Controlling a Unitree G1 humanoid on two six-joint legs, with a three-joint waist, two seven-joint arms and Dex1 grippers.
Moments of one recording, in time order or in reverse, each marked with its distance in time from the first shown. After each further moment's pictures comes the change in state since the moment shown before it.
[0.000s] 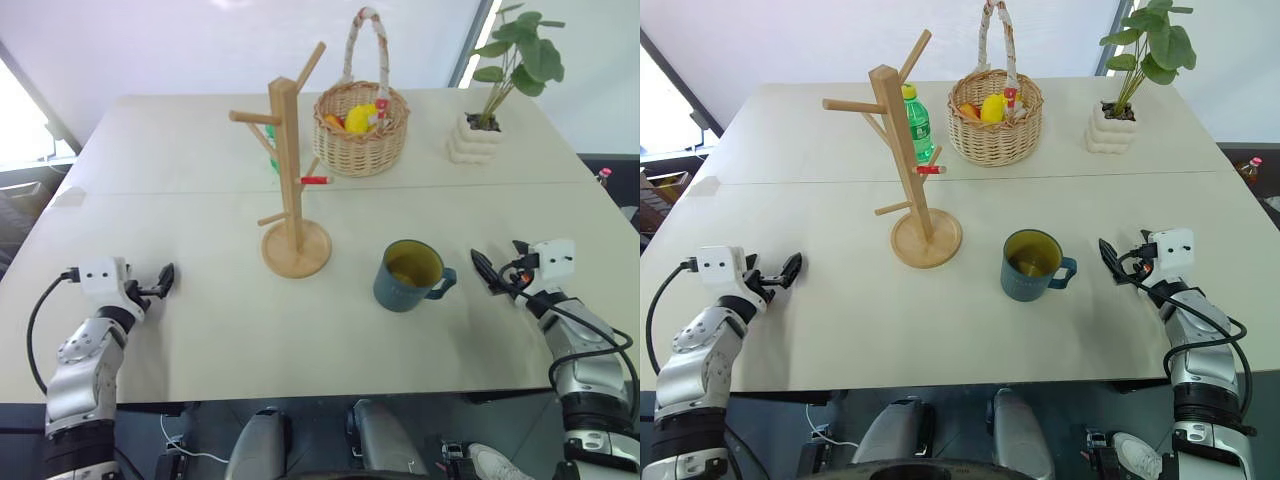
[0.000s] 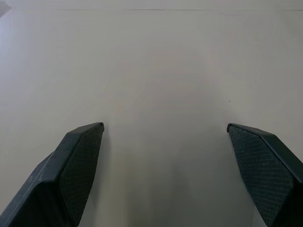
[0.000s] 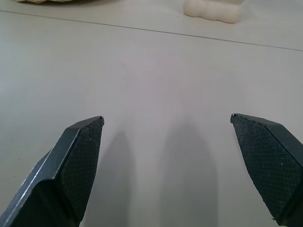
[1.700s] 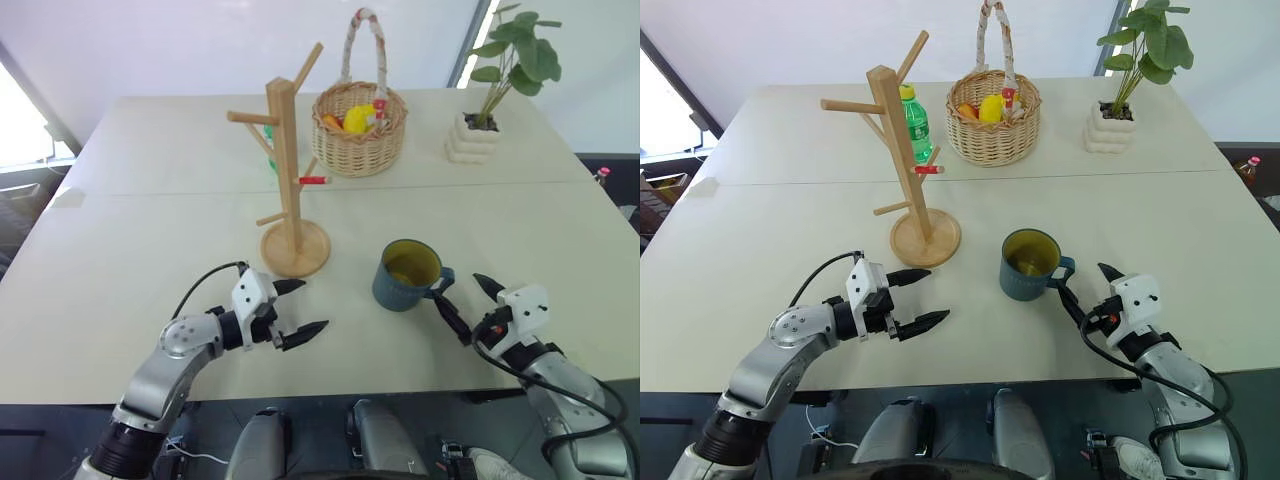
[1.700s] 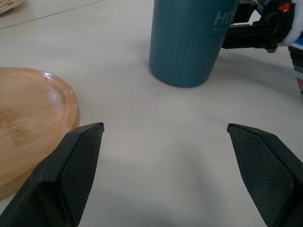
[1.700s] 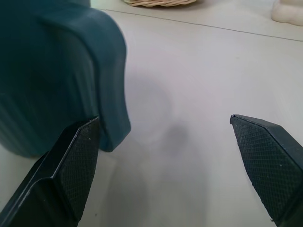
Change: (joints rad) left arm 0.009 0.043 -0.558 -0.352 -0.030 -0.020 -0.525; right arm 0.408 0.125 0.088 -0.585 0.027 0.095 -0.023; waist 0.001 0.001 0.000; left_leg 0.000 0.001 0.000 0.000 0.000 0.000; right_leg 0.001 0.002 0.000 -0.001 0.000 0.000
